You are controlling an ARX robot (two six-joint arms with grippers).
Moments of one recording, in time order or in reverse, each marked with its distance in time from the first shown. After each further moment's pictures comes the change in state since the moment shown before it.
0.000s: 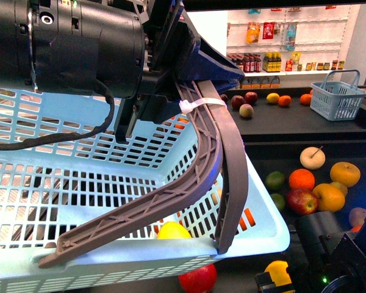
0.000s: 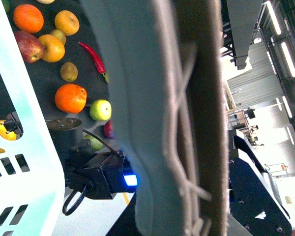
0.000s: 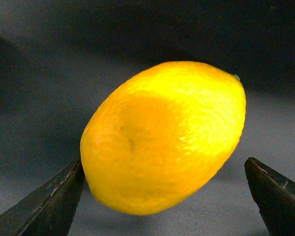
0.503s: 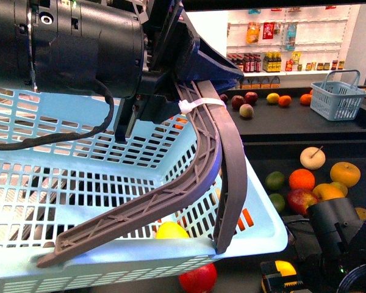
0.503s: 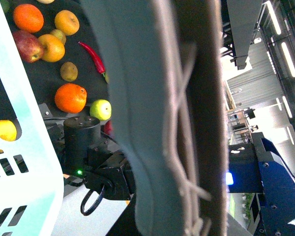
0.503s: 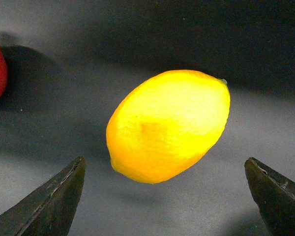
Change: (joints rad) left arm 0.000 0.000 0.000 0.000 0.000 0.000; right arm -0.017 -0.116 -0.105 0.012 -0.068 0.029
